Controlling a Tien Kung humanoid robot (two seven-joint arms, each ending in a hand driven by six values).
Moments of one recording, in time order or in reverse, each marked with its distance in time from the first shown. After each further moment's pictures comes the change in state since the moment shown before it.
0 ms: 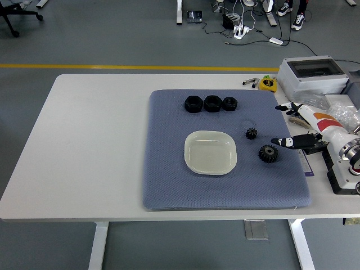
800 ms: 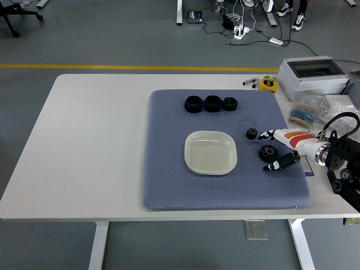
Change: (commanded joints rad) left arm 0.009 0.001 -0.026 -0.006 0.043 -0.008 0.015; right arm 0.193 0.118 -0.264 -0.323 0.049 0.042 0.045
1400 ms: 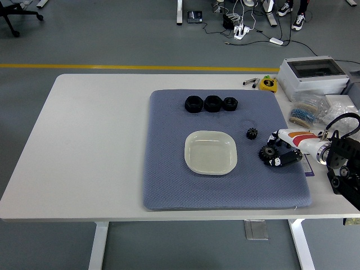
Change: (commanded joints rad) left arm -0.006 0.000 0.004 -0.001 -0.004 -0.001 0.000; right arm 0.034 0.036 -0.055 -0.123 0.055 -0.026 0.030
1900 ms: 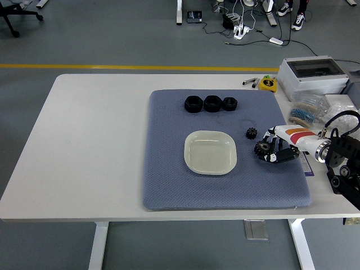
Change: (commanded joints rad) left arm -0.002 0.000 0.004 0.000 -0.003 0.001 -0.002; right arm -0.016 -0.029 0.047 0.112 -0.022 -0.019 0.013
